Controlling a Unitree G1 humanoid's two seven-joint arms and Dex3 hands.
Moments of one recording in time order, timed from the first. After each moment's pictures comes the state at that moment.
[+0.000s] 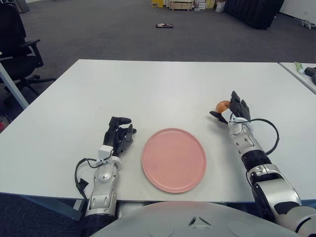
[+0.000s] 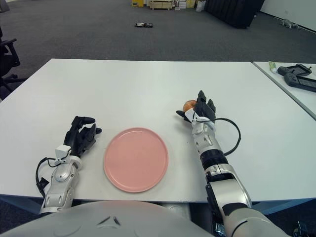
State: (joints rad) left arm 0.27 -0.03 0.04 0.02 0.01 -0.16 0.04; right arm -0.38 -0.25 0.12 0.72 -0.46 0.15 -0.39
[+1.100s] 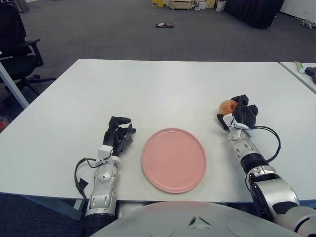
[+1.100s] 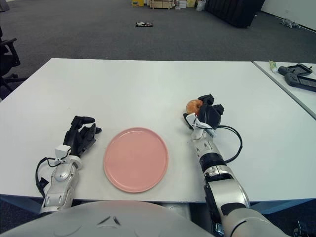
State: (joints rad) left arm 0.26 -0.03 0.05 0.02 0.00 -0.17 0.04; right arm -0.38 -0.24 0.10 0.85 -0.44 -0.09 -0.70
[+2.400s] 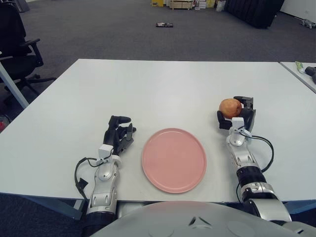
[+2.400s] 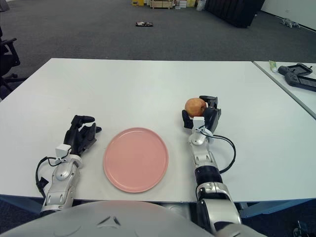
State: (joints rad) left arm 0.25 -0.04 0.06 0.05 0.00 -0.19 0.04; right arm -0.20 -0.10 -0.07 0.51 -0.25 -0.25 -0.64
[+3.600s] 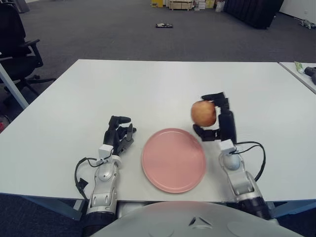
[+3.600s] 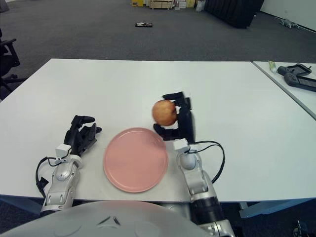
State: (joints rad) left arm 0.25 -0.03 0.05 0.05 0.01 -0.19 0.04; right arm 0.13 -0.10 0.20 -0.05 -0.41 -0.46 -0.31
